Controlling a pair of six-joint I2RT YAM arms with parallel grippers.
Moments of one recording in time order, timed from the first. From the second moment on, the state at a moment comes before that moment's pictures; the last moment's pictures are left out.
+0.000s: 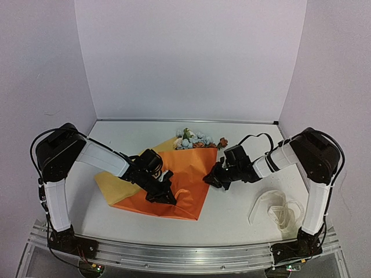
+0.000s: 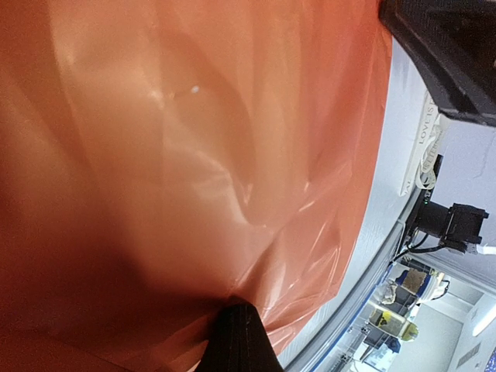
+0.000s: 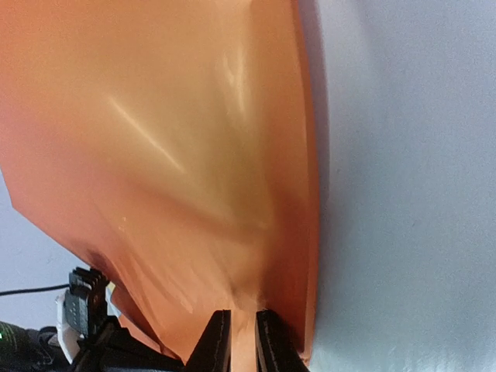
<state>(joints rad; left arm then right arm) -0.81 1.94 1.00 -0.11 0.62 -0.78 0.64 1.96 0.93 0.26 -0.32 1.17</state>
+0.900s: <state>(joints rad) -0.80 1.99 1.12 -0.24 0.60 -0.76 0.34 2.19 1.50 -0.10 -0.38 1.08</state>
